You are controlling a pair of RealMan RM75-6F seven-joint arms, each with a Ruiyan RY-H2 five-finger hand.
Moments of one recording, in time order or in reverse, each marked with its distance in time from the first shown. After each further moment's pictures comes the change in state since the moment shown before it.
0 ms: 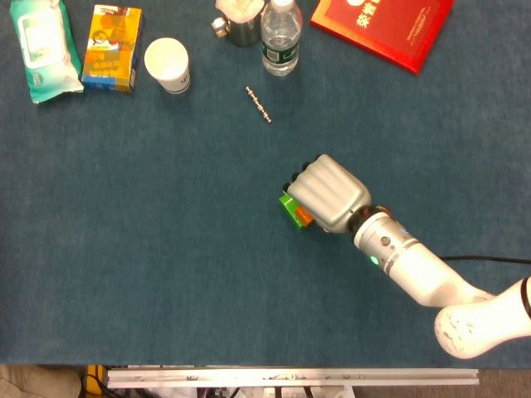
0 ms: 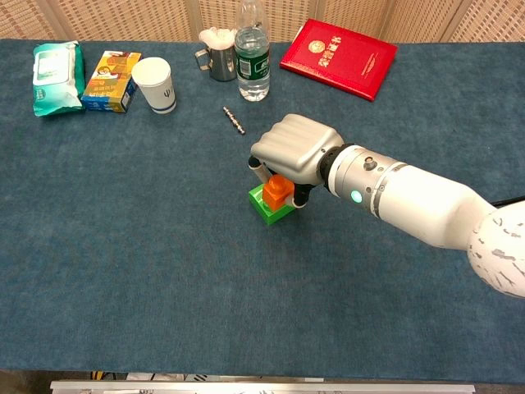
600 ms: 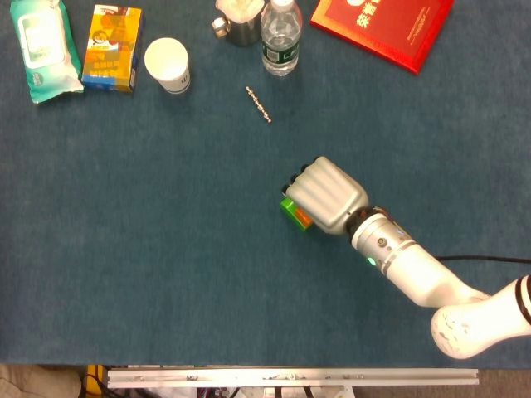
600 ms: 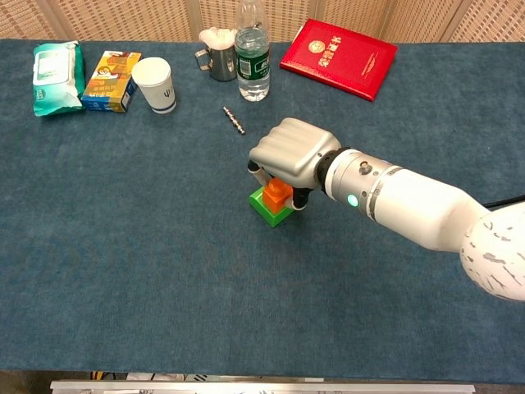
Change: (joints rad) left arm 0.002 -0.002 0.000 0.010 0.000 0.002 -0.012; right arm 0.015 -0.017 -0.014 0.016 0.012 0.006 -0.012
